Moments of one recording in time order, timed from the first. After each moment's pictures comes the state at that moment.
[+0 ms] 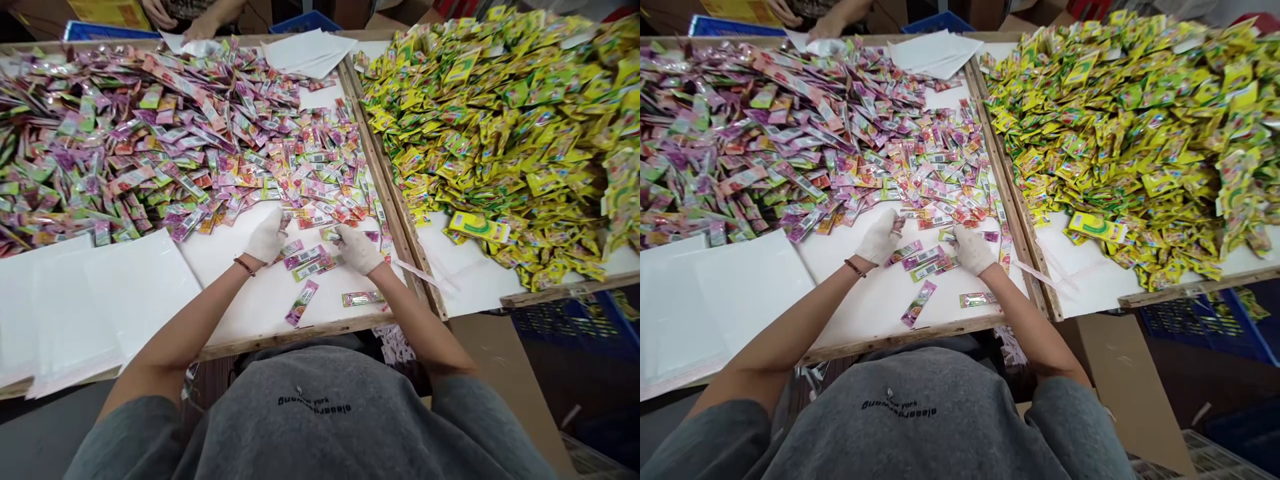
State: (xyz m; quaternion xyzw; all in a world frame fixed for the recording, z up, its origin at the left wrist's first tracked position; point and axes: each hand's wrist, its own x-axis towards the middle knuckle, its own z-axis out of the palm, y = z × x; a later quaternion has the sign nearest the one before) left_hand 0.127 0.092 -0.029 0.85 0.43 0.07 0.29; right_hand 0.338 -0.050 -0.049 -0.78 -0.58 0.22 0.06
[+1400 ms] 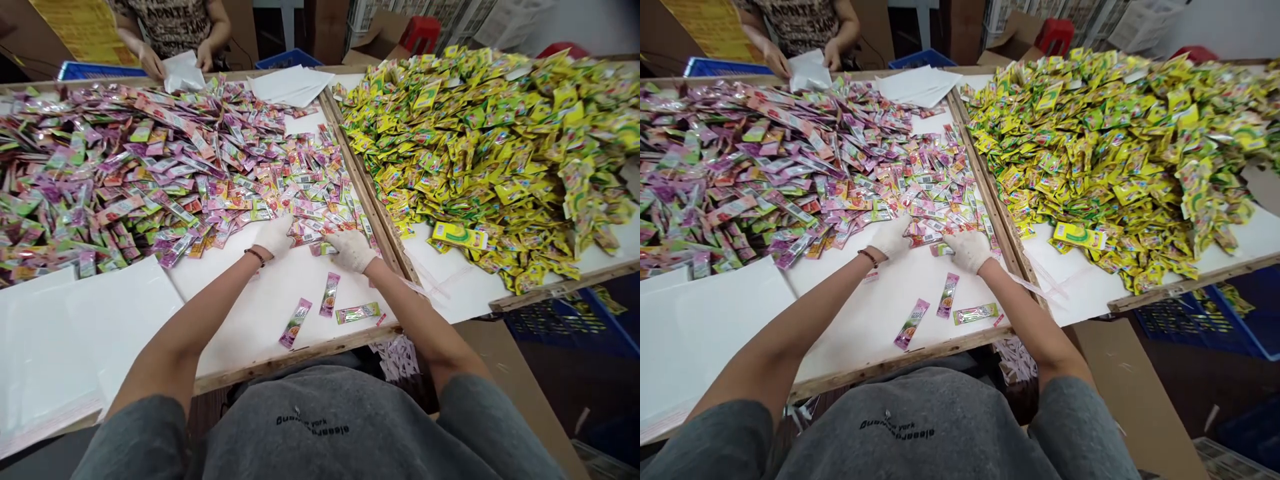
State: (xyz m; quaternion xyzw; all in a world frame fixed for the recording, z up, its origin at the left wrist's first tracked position) left_hand 0.185 0.130 -0.025 0.91 0.37 -0.09 0.14; right_hand 0.368 -0.025 -0.029 -0.73 -0.67 0.14 -0.08
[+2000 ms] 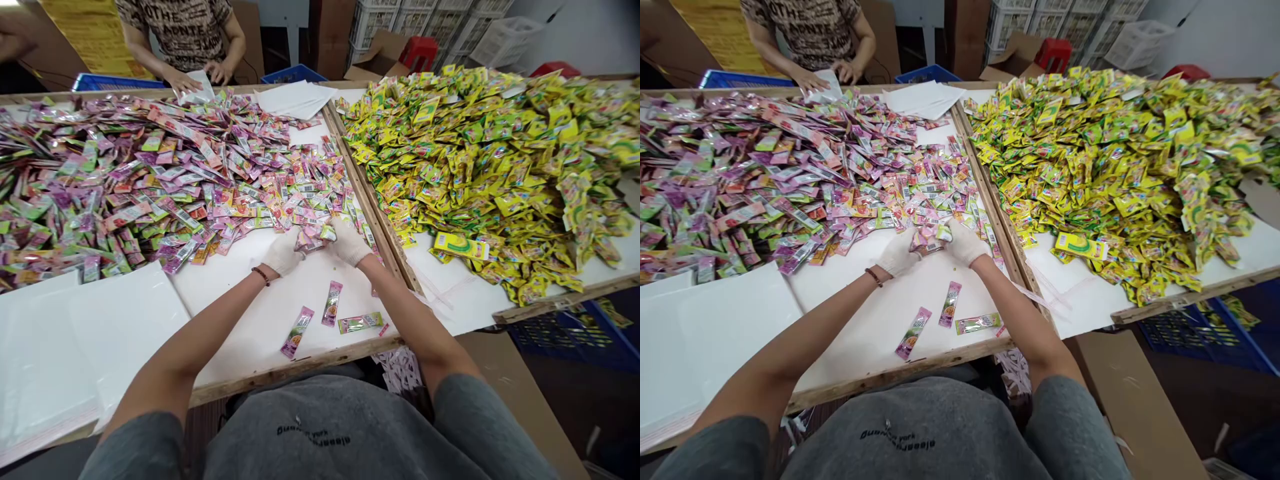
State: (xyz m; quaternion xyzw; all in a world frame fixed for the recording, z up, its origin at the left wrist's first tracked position) left_hand 0.181 0.108 -0.039 0.90 0.38 0.00 0.22; right_hand 0.368 0.012 -0.034 -0.80 -0.57 0.19 0.09
